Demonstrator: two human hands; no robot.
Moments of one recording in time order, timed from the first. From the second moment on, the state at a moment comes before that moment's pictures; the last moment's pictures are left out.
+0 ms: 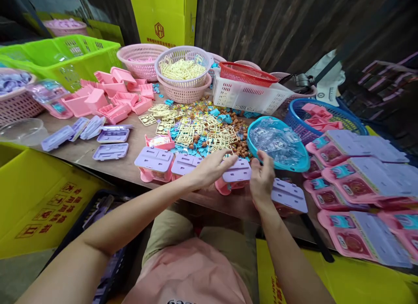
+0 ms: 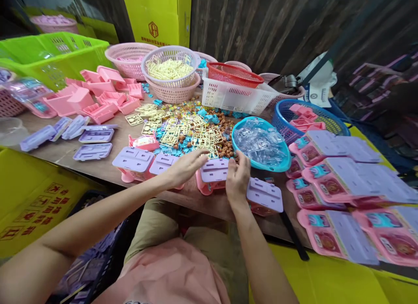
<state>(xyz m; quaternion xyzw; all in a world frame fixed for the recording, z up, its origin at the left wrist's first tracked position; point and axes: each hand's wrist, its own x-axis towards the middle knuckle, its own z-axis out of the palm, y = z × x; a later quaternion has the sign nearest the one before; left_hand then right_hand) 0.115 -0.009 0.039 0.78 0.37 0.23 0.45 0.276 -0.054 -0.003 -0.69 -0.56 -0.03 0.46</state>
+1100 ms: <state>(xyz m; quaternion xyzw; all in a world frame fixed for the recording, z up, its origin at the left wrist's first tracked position) 0.003 0.047 0.033 0.94 0.29 -0.02 0.15 0.154 -0.091 -0.012 -0.62 -0.67 0.19 0.37</state>
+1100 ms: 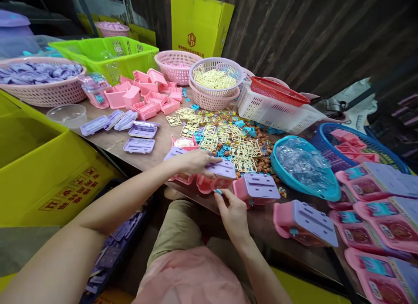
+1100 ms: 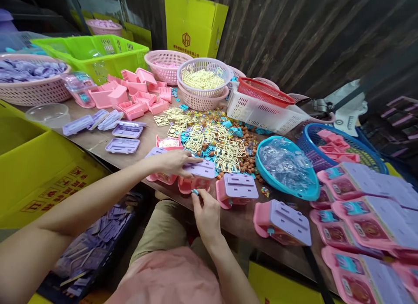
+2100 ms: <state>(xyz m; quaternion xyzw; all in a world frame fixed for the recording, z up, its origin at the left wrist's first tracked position) 0.013 0.043 0.028 0.92 0.35 0.01 0.15 0.134 -0.061 -0.033 -0.66 -0.69 -0.05 0.29</state>
